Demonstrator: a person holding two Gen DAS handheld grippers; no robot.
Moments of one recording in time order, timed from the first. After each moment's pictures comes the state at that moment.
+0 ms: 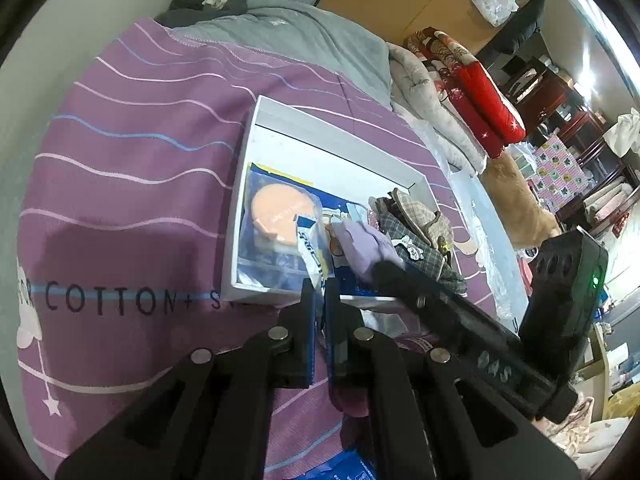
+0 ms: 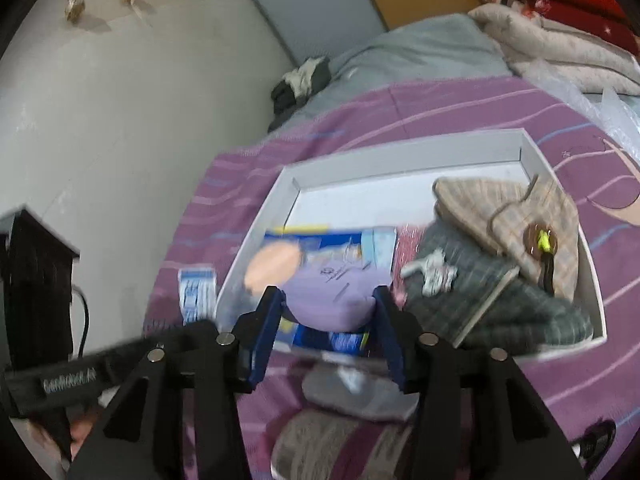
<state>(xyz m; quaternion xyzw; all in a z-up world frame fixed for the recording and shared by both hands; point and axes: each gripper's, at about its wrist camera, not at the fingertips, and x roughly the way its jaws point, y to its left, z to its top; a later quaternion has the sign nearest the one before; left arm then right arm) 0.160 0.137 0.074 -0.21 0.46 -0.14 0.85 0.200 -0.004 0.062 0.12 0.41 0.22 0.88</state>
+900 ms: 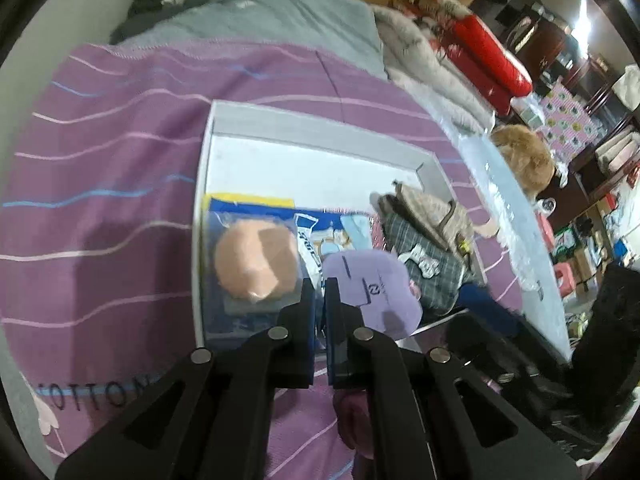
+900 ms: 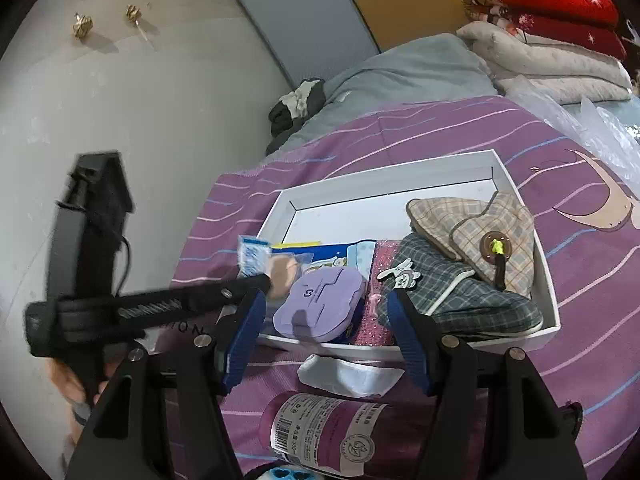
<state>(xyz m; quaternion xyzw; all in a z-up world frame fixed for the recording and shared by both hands) 0.216 0.106 0.071 -0.12 0.50 -0.15 0.84 0.181 -0.032 0.082 0.14 0.37 0.21 0.90</state>
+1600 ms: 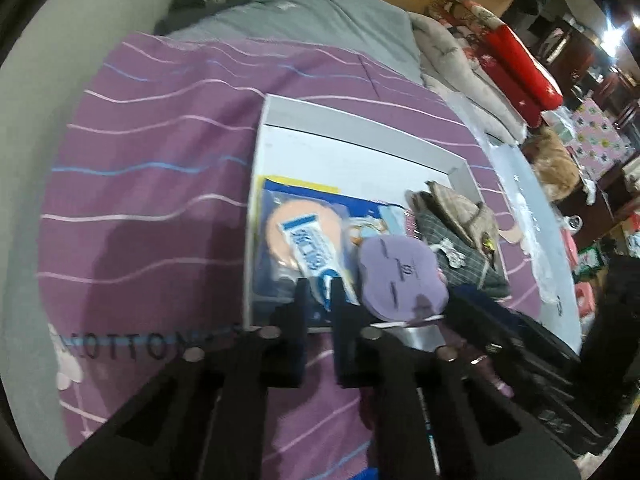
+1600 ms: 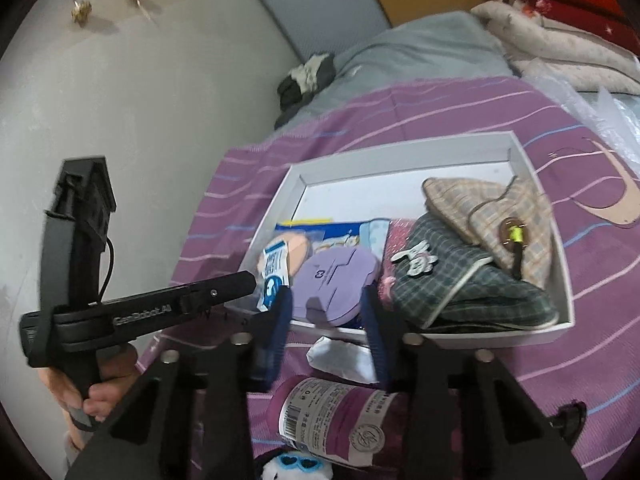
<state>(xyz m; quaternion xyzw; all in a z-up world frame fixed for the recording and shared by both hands) 0.196 0.124 0.080 -0.13 0.51 -0.10 0.85 0.190 -0.018 0.077 0.12 0.41 0.23 0.87</state>
